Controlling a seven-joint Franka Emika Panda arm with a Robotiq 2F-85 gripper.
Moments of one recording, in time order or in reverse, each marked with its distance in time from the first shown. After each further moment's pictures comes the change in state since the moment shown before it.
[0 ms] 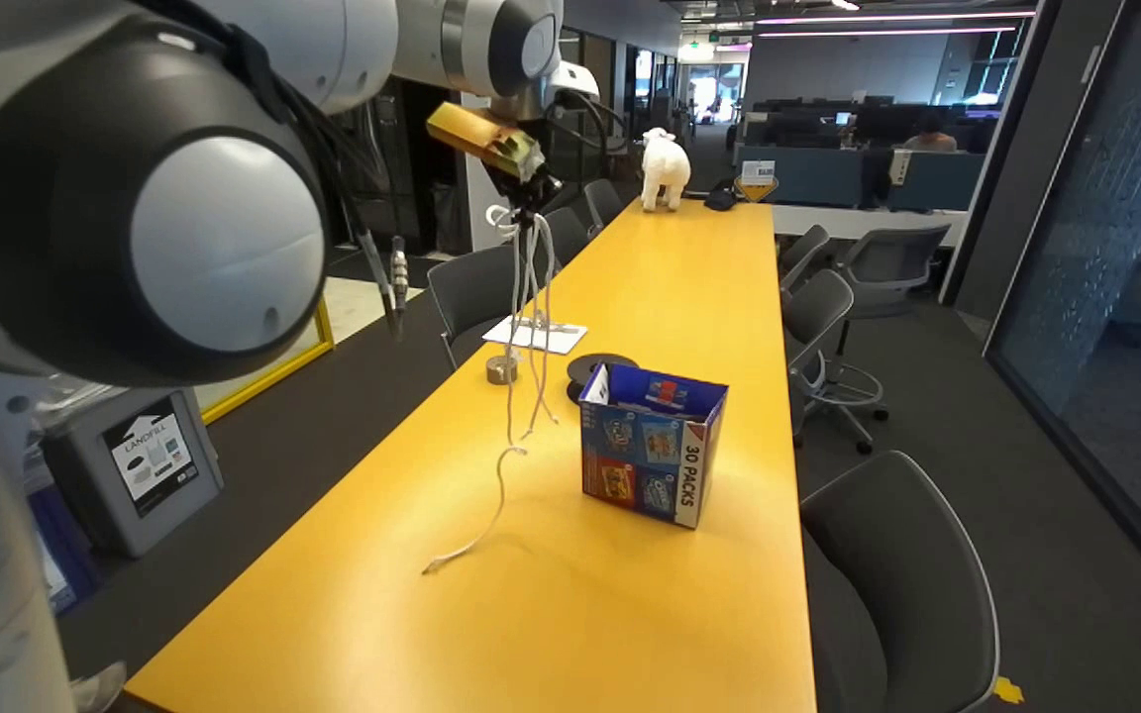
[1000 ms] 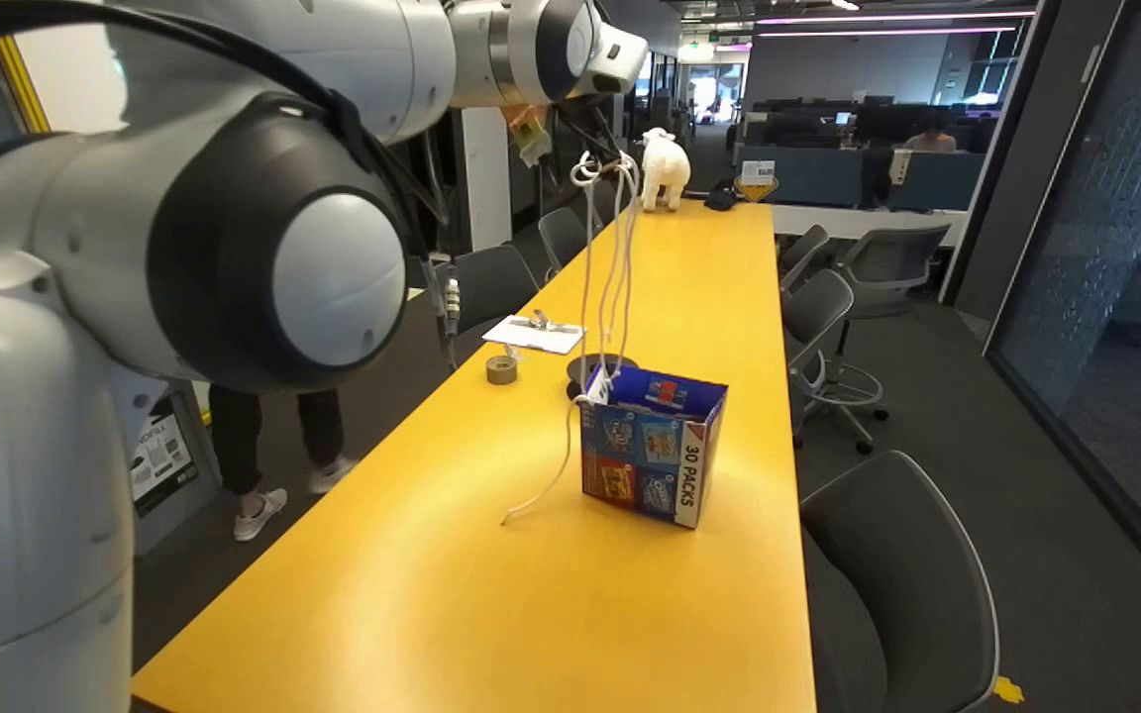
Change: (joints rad) arm 0.004 0.158 -0.073 0.193 -0.219 0.305 0.682
